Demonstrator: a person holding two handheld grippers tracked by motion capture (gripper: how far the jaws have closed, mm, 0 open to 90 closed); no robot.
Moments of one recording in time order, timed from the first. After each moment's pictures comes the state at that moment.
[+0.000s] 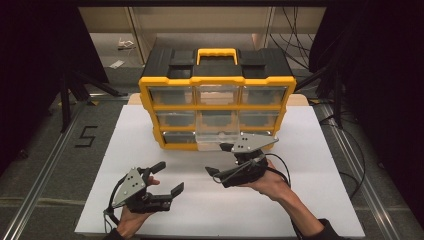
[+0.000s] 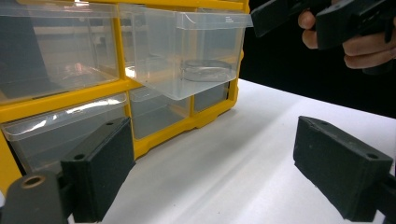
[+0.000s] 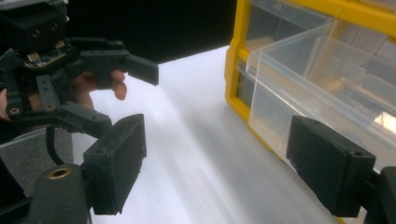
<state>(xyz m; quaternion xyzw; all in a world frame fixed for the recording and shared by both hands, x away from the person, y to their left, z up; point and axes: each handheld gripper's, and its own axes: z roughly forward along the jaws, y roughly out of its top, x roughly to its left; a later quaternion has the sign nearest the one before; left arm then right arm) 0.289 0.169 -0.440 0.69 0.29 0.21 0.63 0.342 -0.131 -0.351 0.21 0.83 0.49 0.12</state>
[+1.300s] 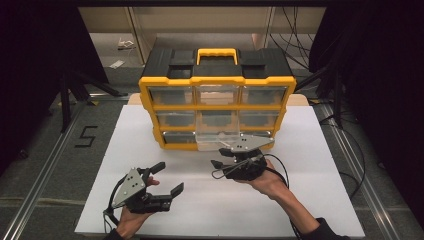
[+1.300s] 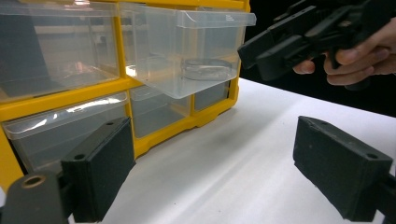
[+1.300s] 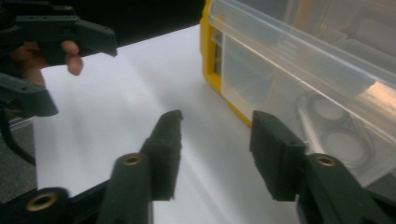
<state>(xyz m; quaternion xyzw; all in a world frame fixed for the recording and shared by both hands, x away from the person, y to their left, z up) 0.289 0.169 -0.441 0.69 0.29 0.21 0.62 0.356 -0.134 -0.374 0.25 0.84 0.47 0.14</state>
